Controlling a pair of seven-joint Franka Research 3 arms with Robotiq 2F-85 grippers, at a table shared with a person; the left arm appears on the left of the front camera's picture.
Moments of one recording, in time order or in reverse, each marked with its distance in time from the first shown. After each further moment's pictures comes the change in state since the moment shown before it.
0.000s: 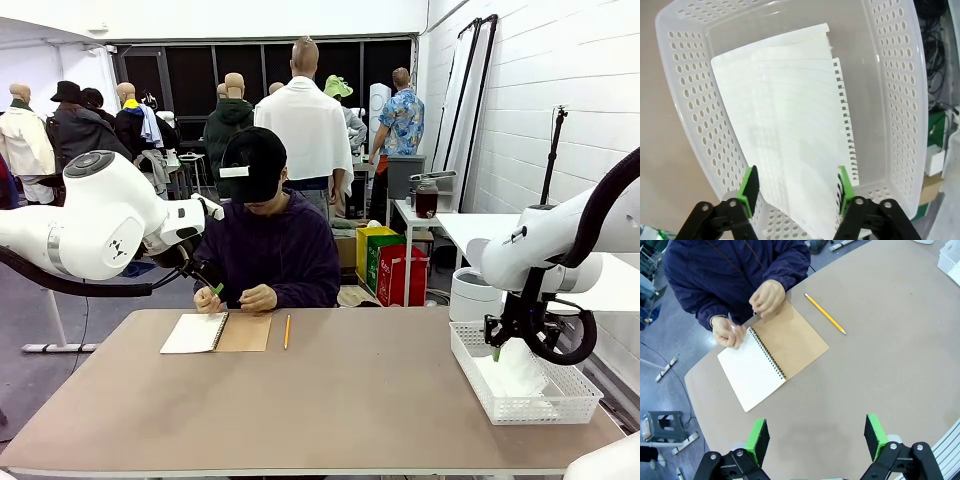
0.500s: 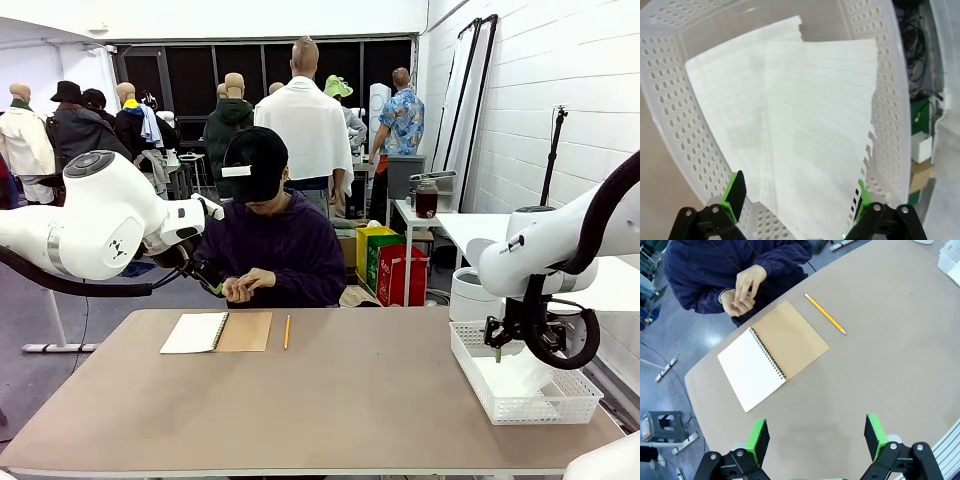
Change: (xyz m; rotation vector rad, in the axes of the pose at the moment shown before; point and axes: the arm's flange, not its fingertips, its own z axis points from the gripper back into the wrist) left arm 0.000 0.000 0.000 0.000 0.000 0.000; right arm -0.004 0.003 -0.002 -0.117 0.000 -0.055
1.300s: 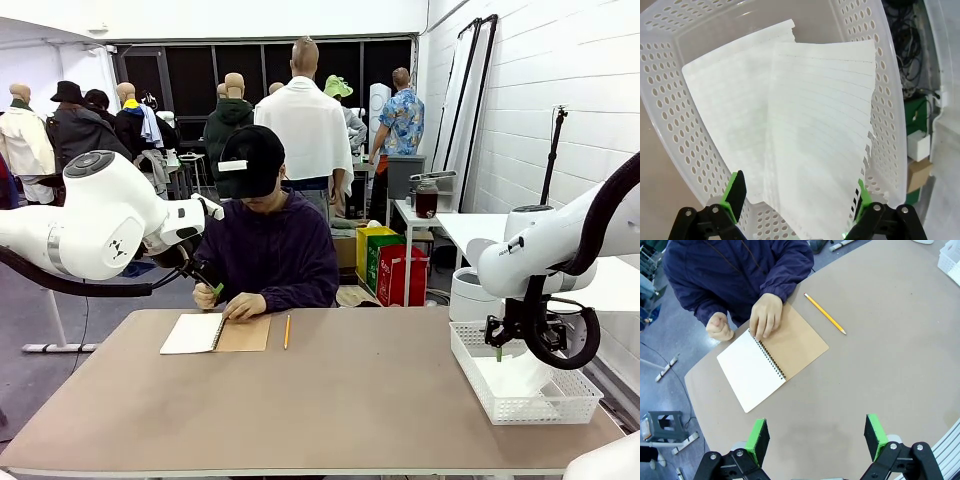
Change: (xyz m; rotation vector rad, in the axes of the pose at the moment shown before) left arm 0.000 0.000 0.000 0.000 0.000 0.000; right arm 0.000 0.001 0.001 -0.009 -0.006 -0.012
